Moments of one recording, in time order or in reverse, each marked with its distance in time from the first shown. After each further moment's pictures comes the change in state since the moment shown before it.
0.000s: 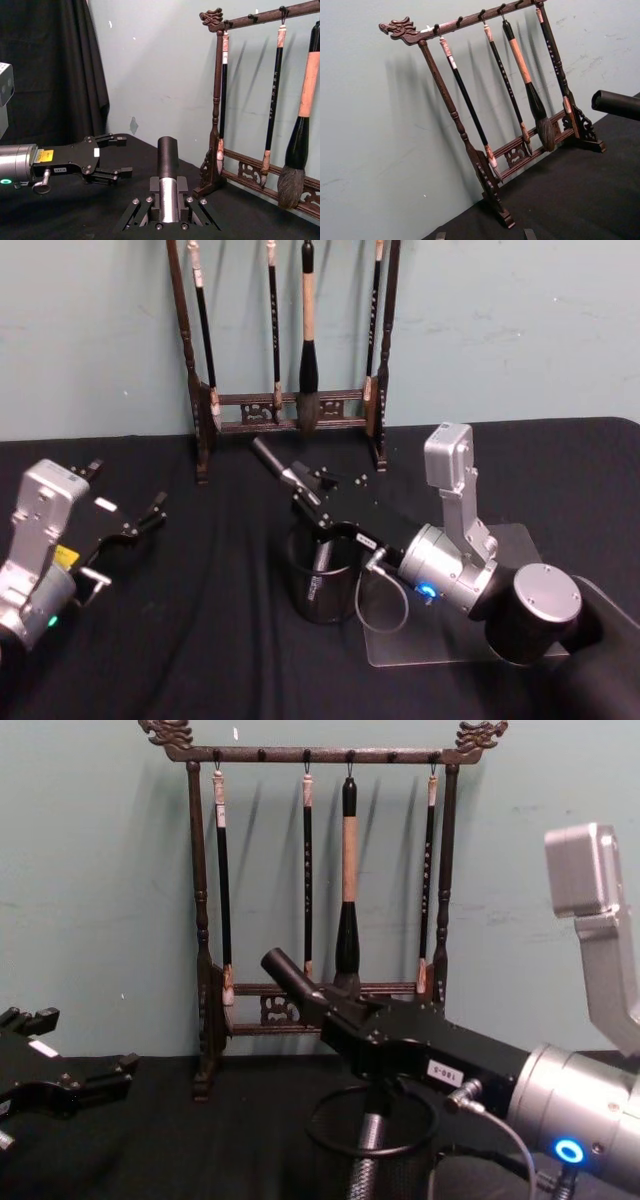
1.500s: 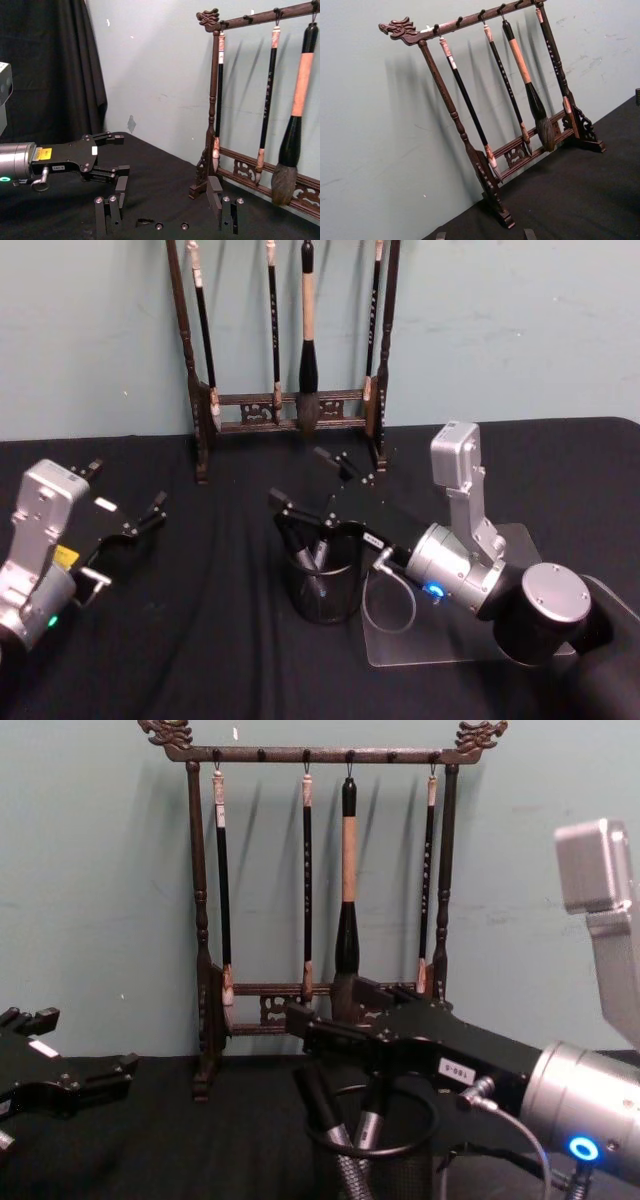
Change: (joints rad) left arm 0.000 0.000 0.000 0.000 0.000 0.000 0.000; right arm -0.010 0.015 0.005 -0.024 -0.002 0.015 -0.007
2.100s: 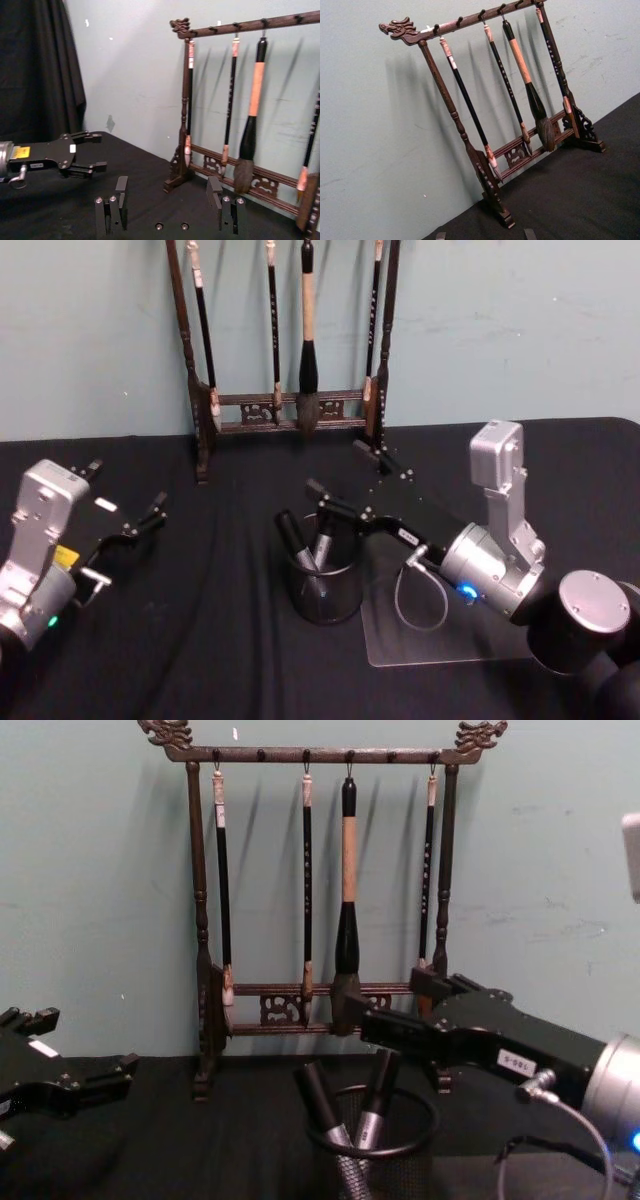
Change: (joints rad) left arm 0.000 0.000 0.000 0.000 0.000 0.000 0.000; right arm -0.067 0.059 0.049 -0.106 -0.014 0.019 -0.068
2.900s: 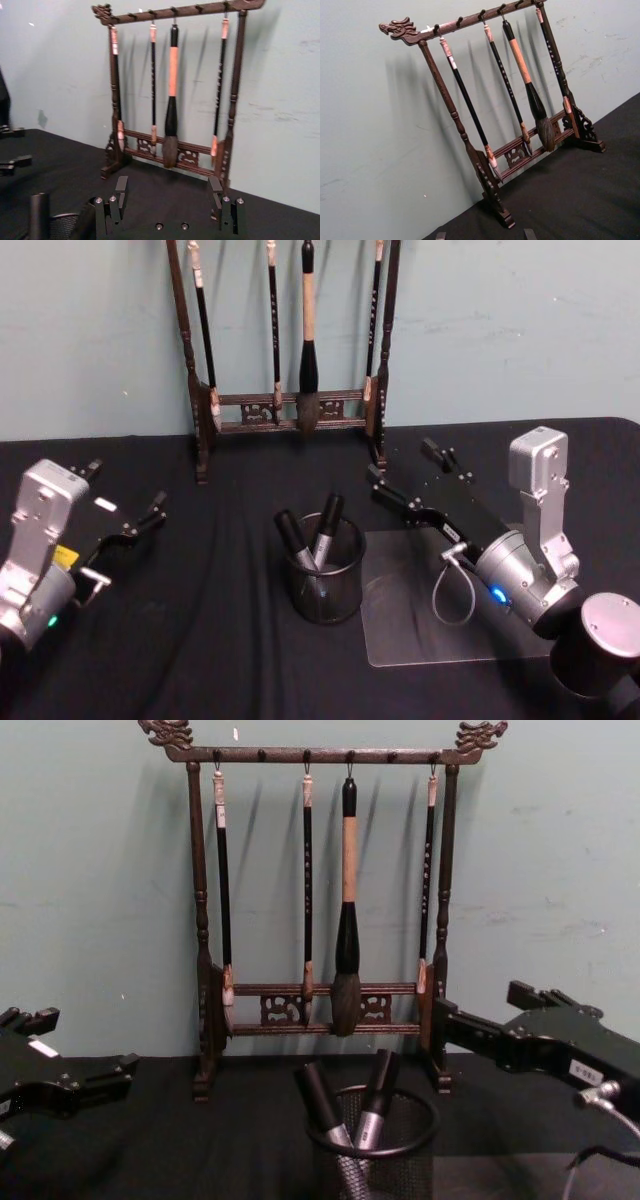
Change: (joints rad) left arm 0.000 0.000 0.000 0.000 0.000 0.000 0.000; right arm -0.092 -0.023 0.112 -0.052 -0.099 0.024 -0.208
